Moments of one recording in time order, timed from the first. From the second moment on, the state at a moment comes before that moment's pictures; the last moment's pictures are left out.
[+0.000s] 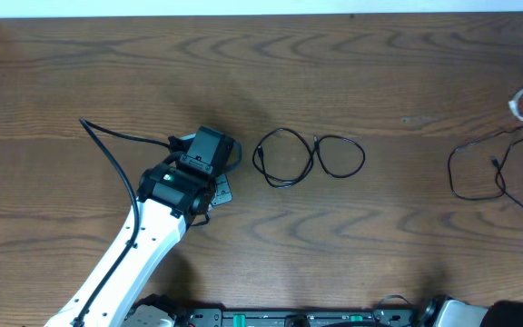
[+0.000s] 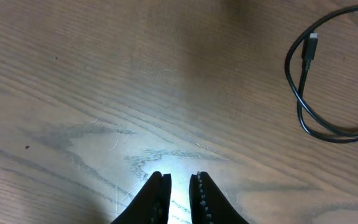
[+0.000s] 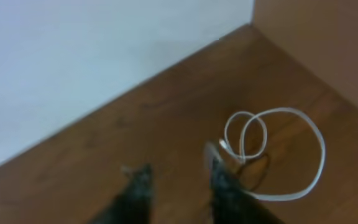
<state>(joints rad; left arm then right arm) -0.43 1.26 0.99 -1.00 -0.20 -0.70 -0.48 1.46 1.56 -0.66 -0.09 0.21</state>
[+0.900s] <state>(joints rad) -0.43 1.26 0.99 -1.00 -0.20 -0.70 -0.24 1.66 1.56 -0.93 -0.51 0.03</state>
